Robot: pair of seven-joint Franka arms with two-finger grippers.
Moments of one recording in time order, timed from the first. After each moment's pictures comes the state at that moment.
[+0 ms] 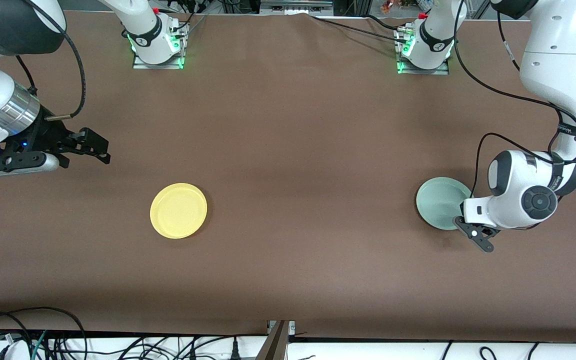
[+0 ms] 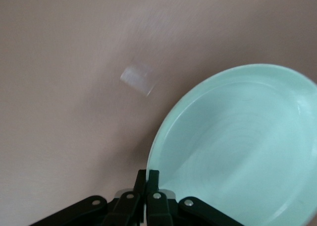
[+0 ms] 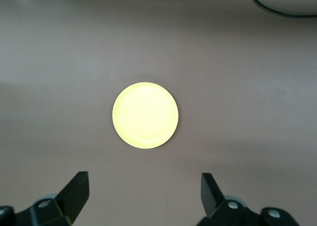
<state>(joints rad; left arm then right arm) 0.10 0.69 -0.10 -1.59 0.24 2.17 0.74 0.21 0.15 -0.08 -1.54 0.08 1.80 0.04</state>
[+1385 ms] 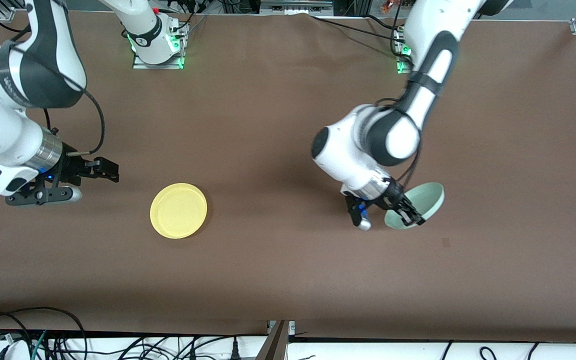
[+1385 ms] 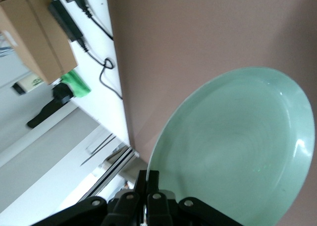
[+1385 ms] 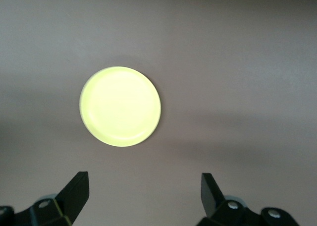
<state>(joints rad) -0.55 0.73 -0.07 -1.35 1.07 1.65 0.19 0.17 0.32 -0.10 -1.54 0.06 1.82 -0.05</state>
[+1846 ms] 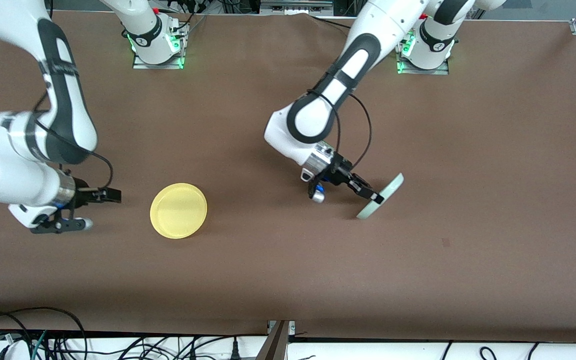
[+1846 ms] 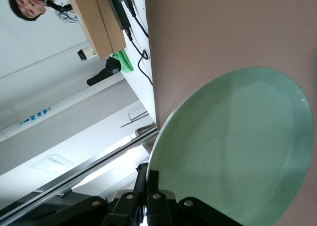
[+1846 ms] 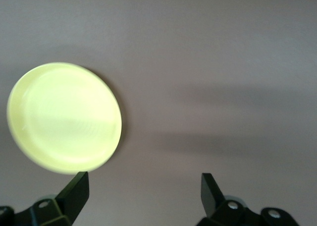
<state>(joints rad) -0.78 0.86 -0.06 -1.35 1.19 1.46 -0.24 0.12 0.55 -0.09 -1.55 0.07 2.01 -0.09</state>
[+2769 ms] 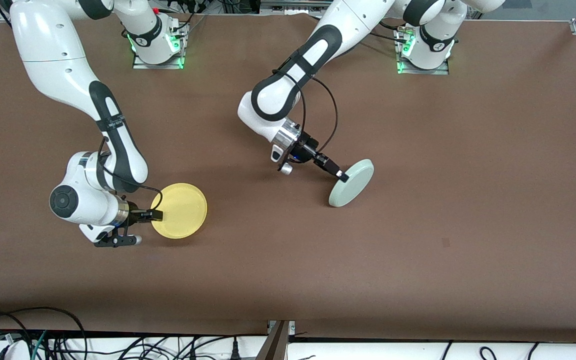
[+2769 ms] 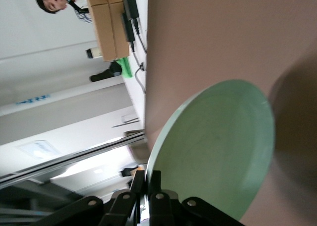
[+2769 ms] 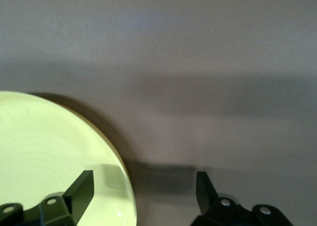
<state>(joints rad) -0.91 0.94 -0.05 -1.23 1.07 1.44 -0.46 0.13 0.77 -0.06 -1.59 0.17 2.27 -0.08</state>
